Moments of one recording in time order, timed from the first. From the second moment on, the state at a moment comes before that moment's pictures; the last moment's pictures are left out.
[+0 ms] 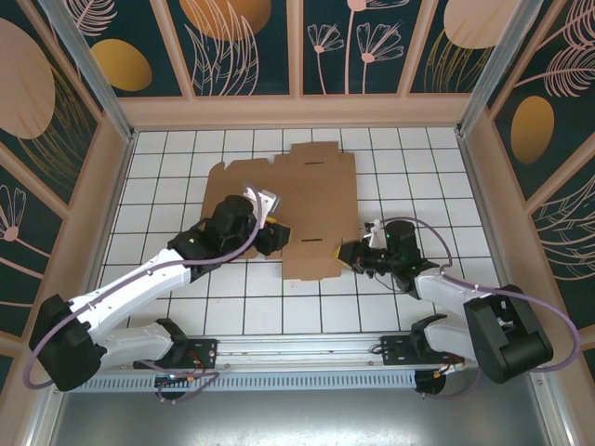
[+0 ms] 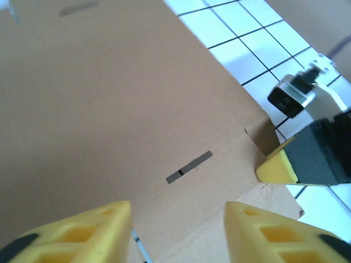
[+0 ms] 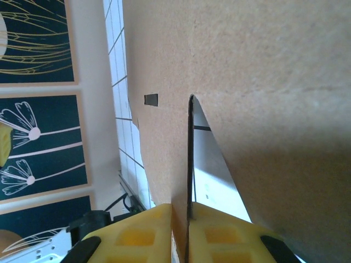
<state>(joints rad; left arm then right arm) -0.79 1.16 0.85 -0.27 0.06 -0.27 0.38 1.19 0.29 0.33 -0.77 1.03</state>
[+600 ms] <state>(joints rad) -1.24 1.31 0.72 -0.14 -0.49 0.33 0.35 1.27 0.32 0.49 -0.83 1.21</state>
